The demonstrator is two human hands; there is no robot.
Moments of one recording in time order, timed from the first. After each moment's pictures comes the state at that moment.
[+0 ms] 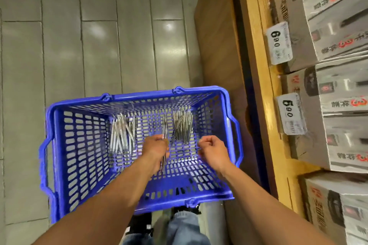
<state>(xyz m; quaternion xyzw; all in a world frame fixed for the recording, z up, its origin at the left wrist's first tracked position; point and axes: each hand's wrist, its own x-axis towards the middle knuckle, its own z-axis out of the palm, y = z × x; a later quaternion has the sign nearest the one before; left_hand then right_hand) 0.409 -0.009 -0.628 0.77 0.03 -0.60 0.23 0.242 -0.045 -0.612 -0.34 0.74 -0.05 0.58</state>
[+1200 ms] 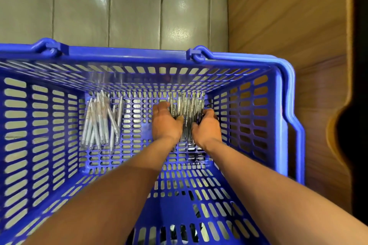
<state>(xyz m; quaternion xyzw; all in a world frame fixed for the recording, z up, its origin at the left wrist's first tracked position) 0.377 -0.044 -0.818 0.86 -0.23 -0.42 0.18 0.273 -0.082 -0.802 -0.56 0.71 0.13 0.40</state>
